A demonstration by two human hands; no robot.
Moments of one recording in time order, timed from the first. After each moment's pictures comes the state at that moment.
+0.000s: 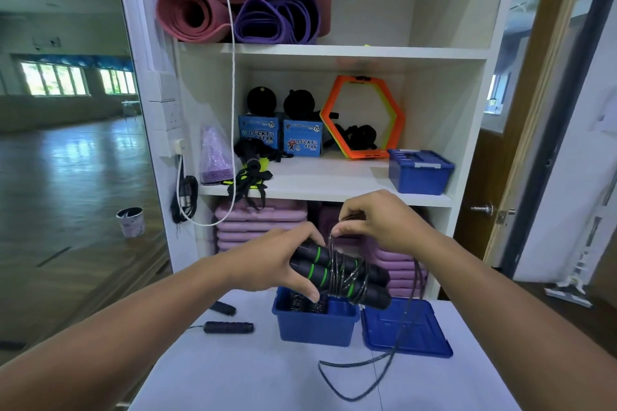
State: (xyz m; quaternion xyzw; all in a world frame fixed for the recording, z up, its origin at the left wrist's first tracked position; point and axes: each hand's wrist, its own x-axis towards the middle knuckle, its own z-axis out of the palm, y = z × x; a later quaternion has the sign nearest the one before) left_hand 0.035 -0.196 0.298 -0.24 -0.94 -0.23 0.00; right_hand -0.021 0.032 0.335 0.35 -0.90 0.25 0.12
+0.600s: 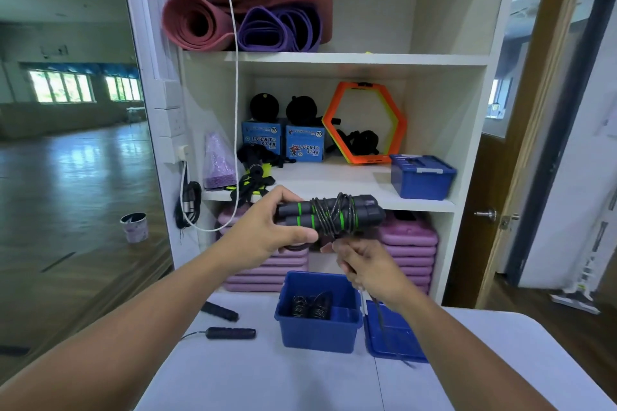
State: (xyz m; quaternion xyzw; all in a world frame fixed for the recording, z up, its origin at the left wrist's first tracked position) left_hand 0.031 -0.202 0.316 -0.19 -0.79 -0.57 0.10; right_hand -0.011 0.013 0.254 0.24 -0.74 0.63 -0.05
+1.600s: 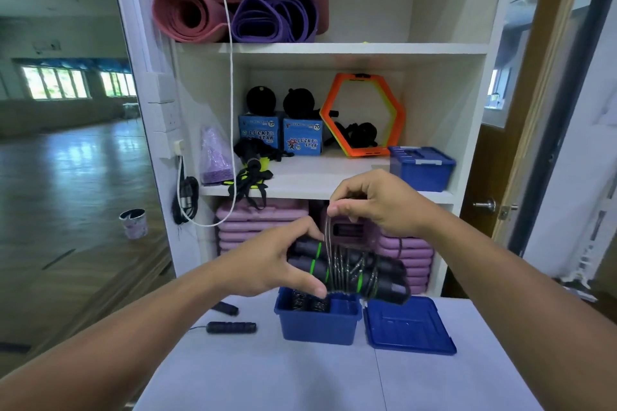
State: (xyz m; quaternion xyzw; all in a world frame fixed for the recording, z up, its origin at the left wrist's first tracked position) left_hand 0.053 -0.191 0.304 -0.25 -0.88 -0.40 0.00; right_hand -0.003 0.030 0.368 0.42 -0.82 0.38 0.04
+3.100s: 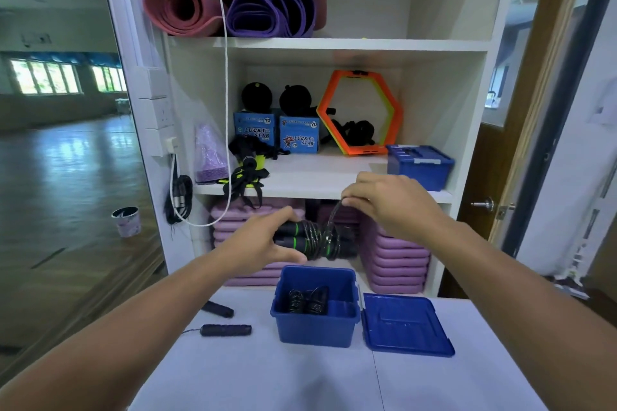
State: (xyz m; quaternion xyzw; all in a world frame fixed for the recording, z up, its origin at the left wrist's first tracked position) left_hand -0.012 -0.219 0.281 -0.18 -0.94 -0.27 0.10; right_hand -0.036 0.042 0.349 0.35 -0.90 0.05 0.27
